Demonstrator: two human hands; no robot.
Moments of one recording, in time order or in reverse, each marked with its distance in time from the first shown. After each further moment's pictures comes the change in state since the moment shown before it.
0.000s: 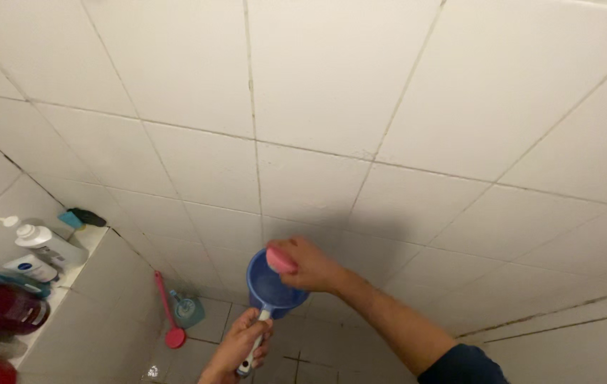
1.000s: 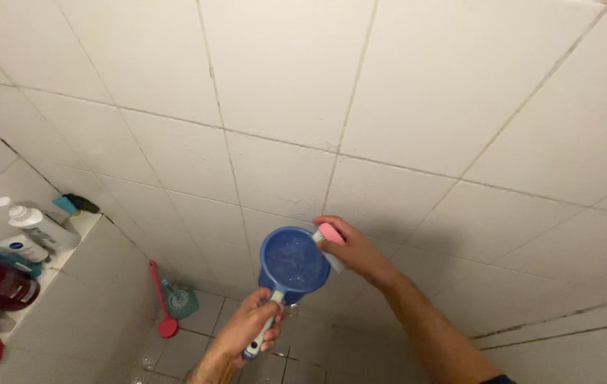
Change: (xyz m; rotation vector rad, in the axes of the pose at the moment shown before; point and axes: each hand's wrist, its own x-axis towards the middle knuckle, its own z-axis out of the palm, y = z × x) left_hand -0.023 0.035 0.127 0.018 0.025 -0.004; right_hand -0.087 0.013 -0.106 0.497 0.178 0.315
